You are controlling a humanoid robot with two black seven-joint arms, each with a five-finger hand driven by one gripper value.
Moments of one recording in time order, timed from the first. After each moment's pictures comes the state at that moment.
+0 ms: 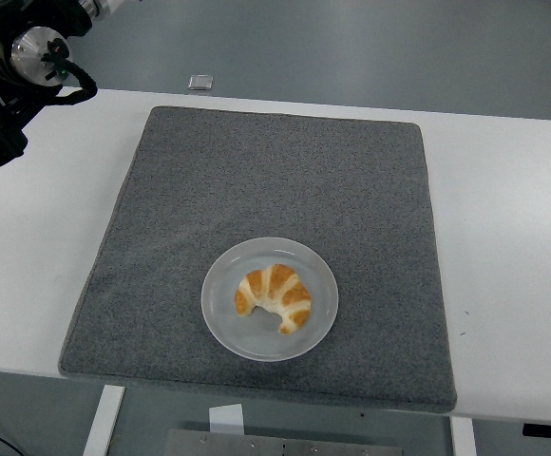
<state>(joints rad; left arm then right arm) -1.22 0.46 -0.45 -0.76 -0.10 -0.23 -0.20 0.08 0.00 -0.16 0.13 0.08 -0.19 -0.03</state>
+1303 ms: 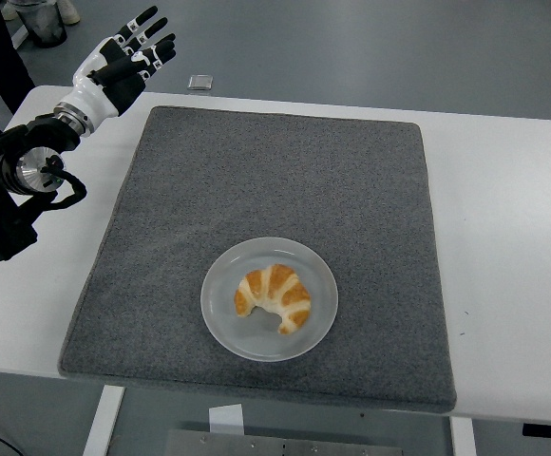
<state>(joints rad) -0.96 0.35 -0.53 -0.51 -0.08 -0.43 -0.31 0.08 0.00 -0.16 0.13 0.08 -0.19 -0.03</state>
